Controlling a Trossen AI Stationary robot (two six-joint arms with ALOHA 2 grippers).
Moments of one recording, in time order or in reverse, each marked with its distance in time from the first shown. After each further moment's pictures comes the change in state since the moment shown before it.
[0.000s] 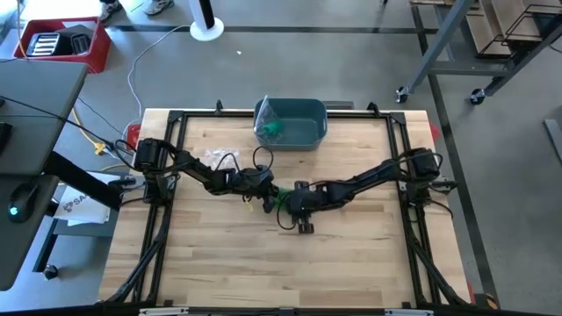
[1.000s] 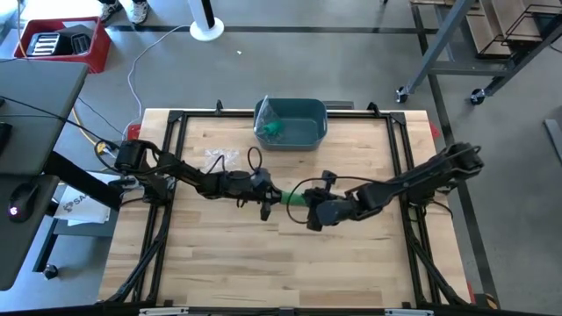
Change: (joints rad) left arm -0.102 -0.154 0.000 0.104 -0.013 0.076; right arm 0.213 -0.394 -0.004 -0.222 0.567 0.275
